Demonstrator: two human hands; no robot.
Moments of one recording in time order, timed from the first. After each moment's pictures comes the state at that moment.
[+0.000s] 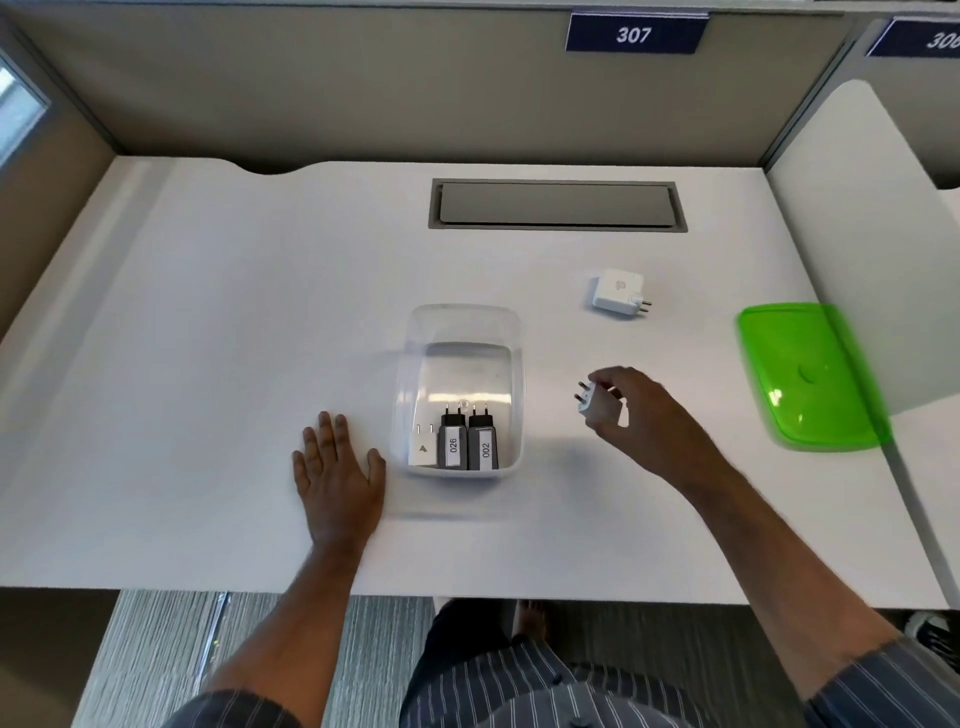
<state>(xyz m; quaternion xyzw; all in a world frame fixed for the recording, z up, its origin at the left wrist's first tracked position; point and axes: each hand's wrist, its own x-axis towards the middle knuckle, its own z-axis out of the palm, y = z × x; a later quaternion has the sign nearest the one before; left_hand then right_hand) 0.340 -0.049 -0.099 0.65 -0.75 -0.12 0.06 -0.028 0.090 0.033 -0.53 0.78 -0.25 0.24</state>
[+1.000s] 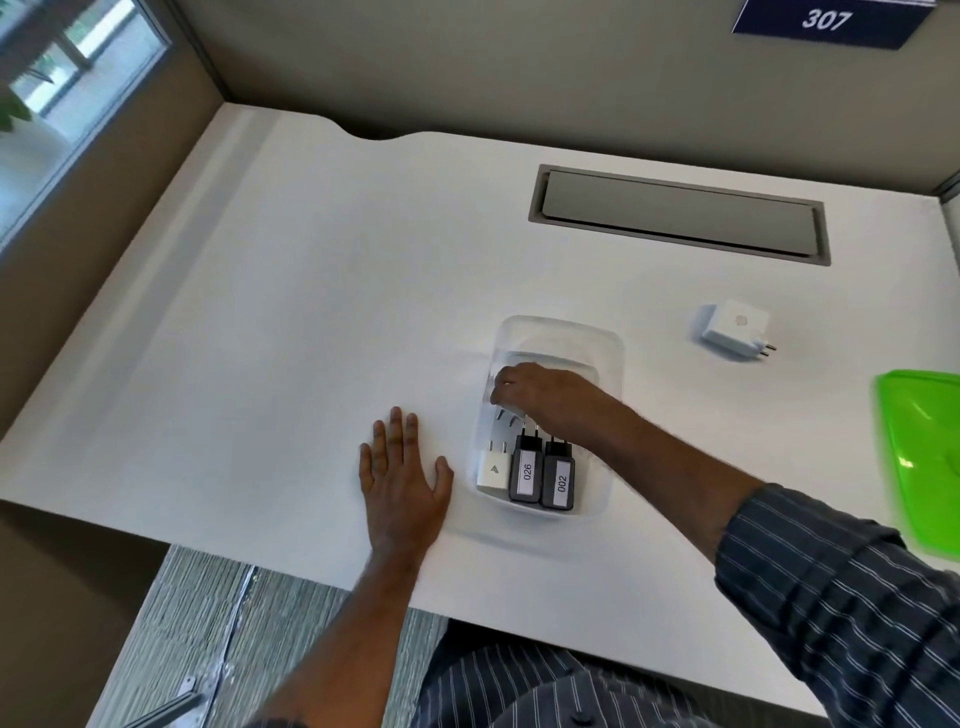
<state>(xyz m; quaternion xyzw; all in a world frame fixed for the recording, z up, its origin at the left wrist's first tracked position) 0.343 -0.055 -0.107 0.66 -0.74 -0.12 0.08 0.084 -0.107 -0.005 -0.84 0.52 0.07 0.17</state>
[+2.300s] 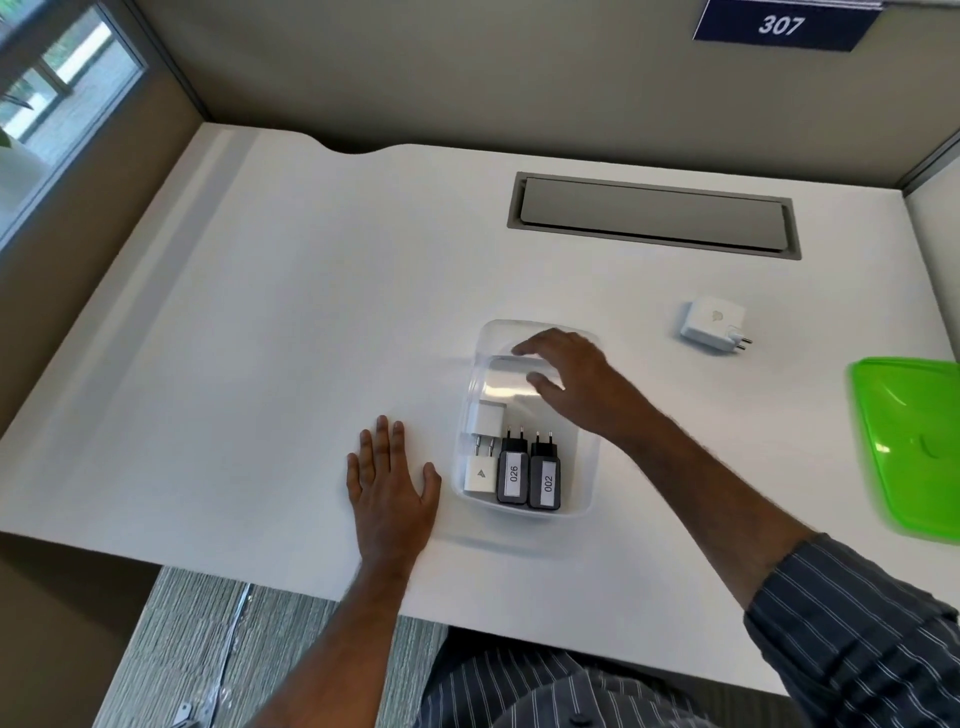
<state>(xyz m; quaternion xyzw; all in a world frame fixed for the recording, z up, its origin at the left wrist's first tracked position) 0.342 -0.052 -0.100 0.66 -0.74 -0.13 0.08 0.046 -0.085 0.012 -0.70 0.64 -0.23 0.21</state>
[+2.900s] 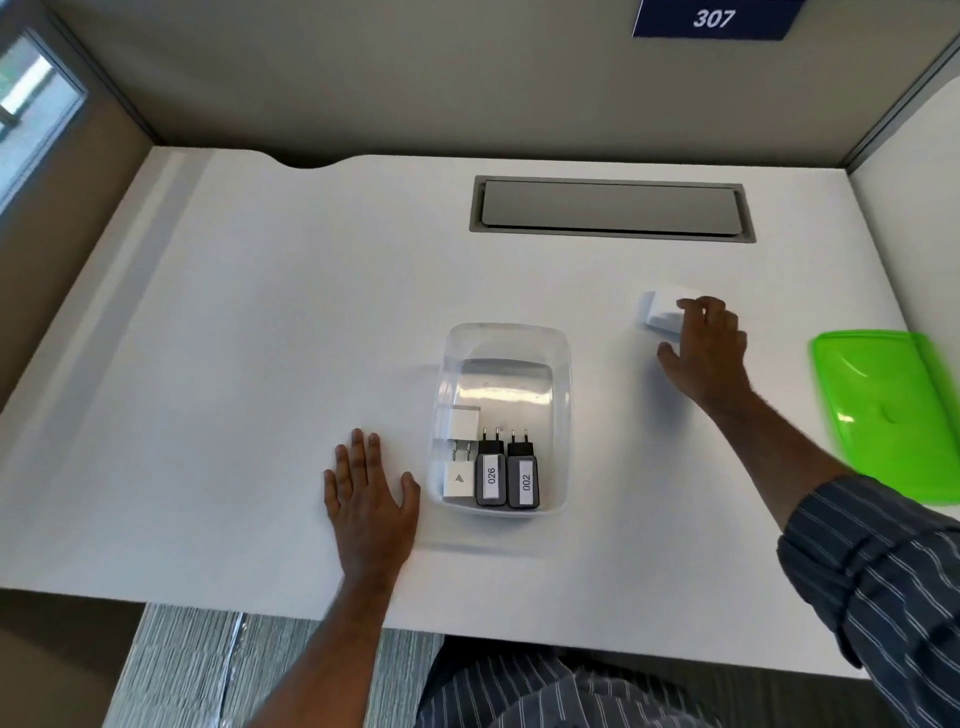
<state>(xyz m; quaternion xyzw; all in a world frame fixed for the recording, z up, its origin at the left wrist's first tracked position) 0.341 -0.053 -0.098 0.66 -0.74 -0.13 0.07 -0.125 -0.040 -0.036 -0.47 0.88 -0.09 0.03</state>
